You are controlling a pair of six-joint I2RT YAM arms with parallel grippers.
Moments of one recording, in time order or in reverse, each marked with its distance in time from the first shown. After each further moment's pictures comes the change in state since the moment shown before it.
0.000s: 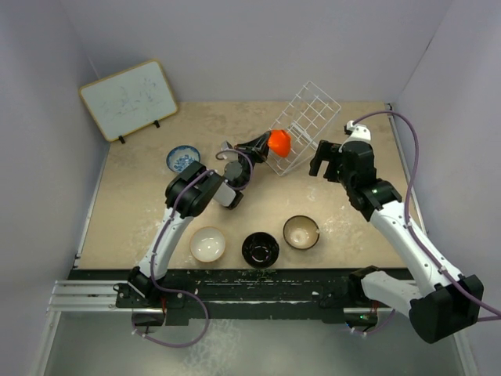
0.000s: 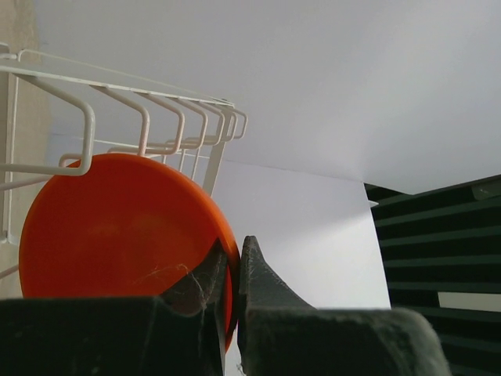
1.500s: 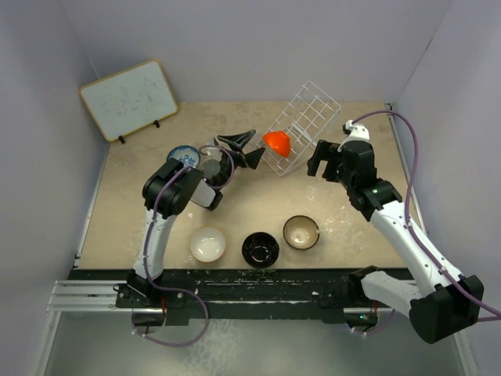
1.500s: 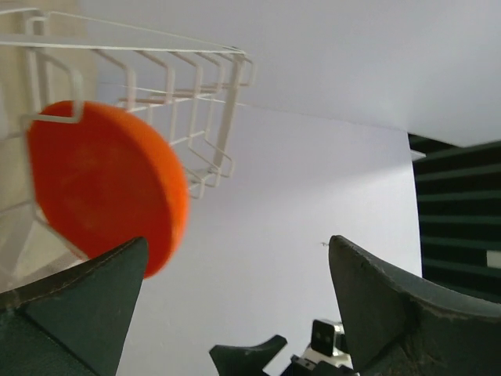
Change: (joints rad) left arm 0.111 -0.171 -0.271 0.000 0.282 0.021; right arm 0.000 0.004 0.001 0.010 -0.051 0.006
